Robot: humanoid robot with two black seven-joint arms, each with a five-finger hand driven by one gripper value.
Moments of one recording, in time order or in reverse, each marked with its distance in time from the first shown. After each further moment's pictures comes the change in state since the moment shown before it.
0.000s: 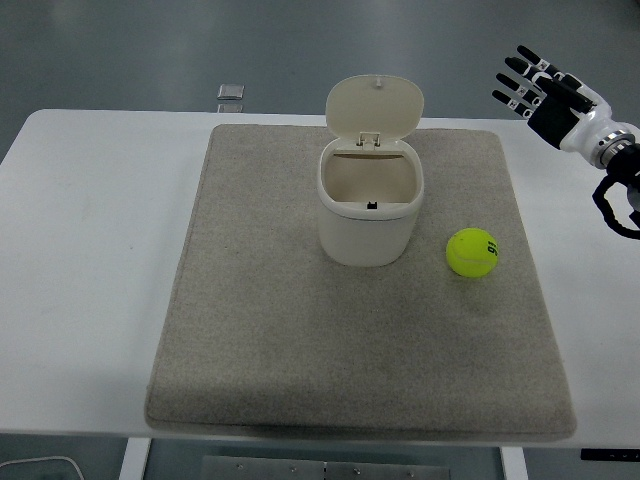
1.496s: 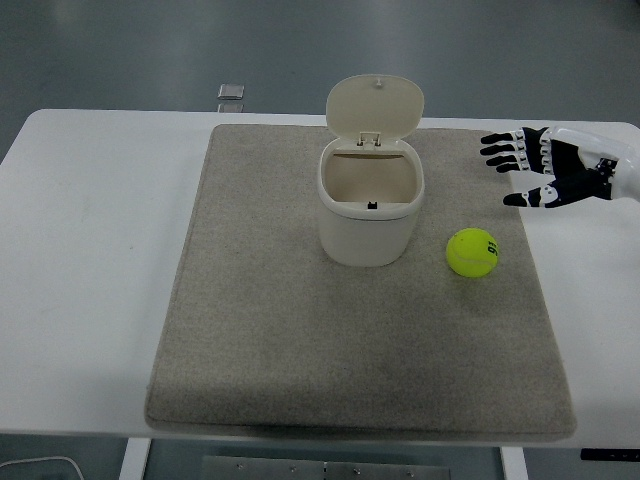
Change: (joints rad) left arm -0.001 0.000 0.000 0.000 0.000 0.000 0.000; right arm -0.088 -0.388 -0.022 0.453 -1.113 0.230 0.294
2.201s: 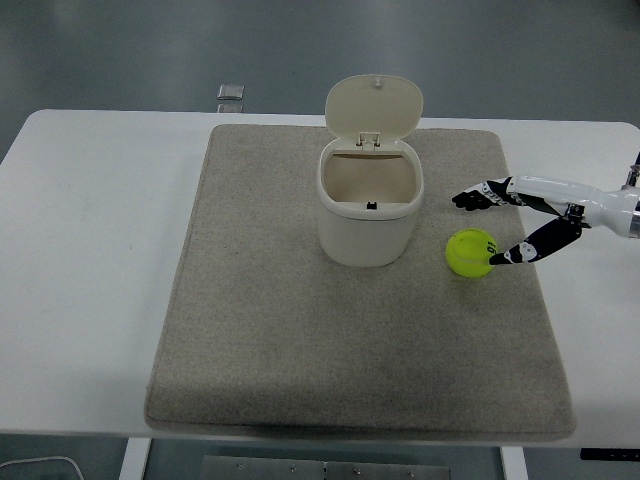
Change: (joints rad) left arm 0.000 0.000 0.000 0.000 0.000 0.000 0.000; right arm -0.004 -0.004 -0.094 0.106 -0.348 -0.153 0.113
